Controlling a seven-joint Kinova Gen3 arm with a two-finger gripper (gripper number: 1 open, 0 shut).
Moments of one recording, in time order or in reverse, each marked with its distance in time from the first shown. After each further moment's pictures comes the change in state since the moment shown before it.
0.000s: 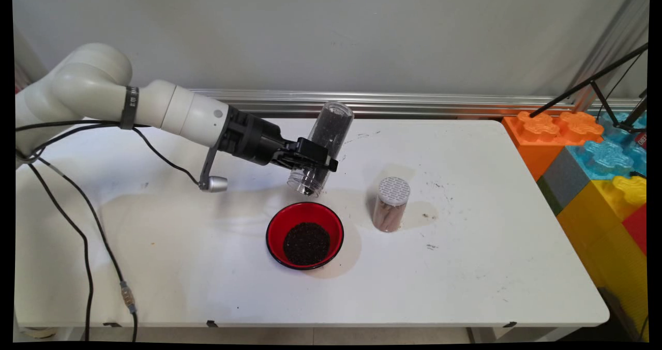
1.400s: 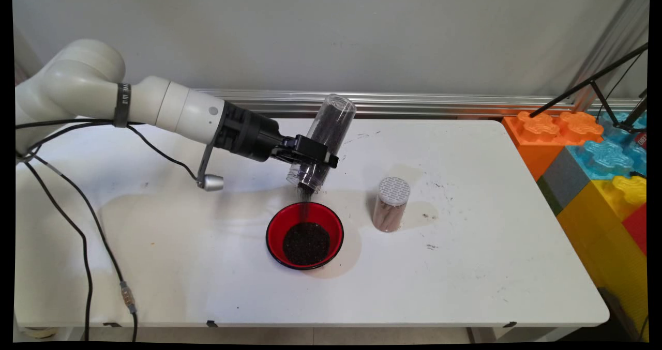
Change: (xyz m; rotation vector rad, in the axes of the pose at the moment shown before) arm 0.000 -0.008 -0.008 0.014 -0.020 0.066
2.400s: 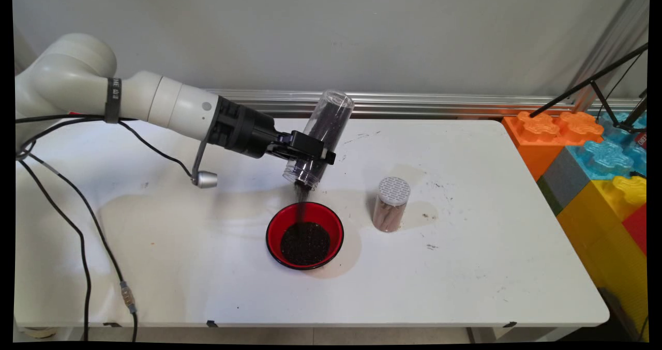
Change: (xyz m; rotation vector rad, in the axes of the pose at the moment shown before) arm -0.002 -0.005 -0.010 0.006 -0.006 0.009
